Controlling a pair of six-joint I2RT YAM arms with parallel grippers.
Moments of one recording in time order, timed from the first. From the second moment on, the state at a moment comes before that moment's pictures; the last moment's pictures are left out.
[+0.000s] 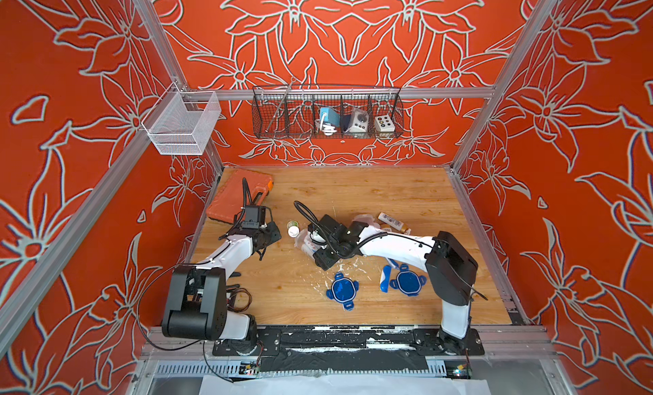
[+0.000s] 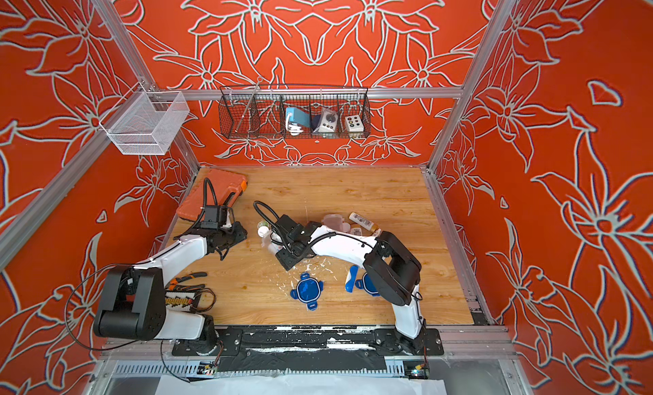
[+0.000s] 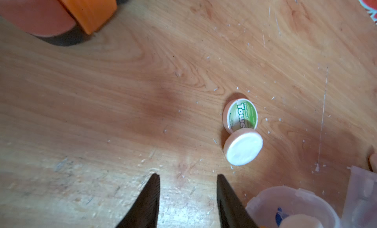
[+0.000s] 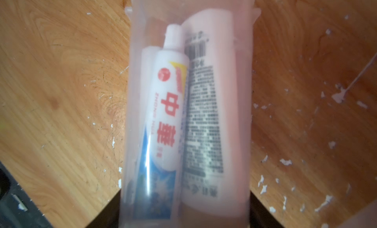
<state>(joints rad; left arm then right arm) -0.02 1.42 0.74 -0.29 0.10 -0.55 1.00 1.91 1.44 -0.70 -0.07 0.21</state>
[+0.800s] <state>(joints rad) -0.07 1.48 0.74 -0.29 0.16 -0.53 1.00 2.07 1.83 -1.11 -0.10 0.31</state>
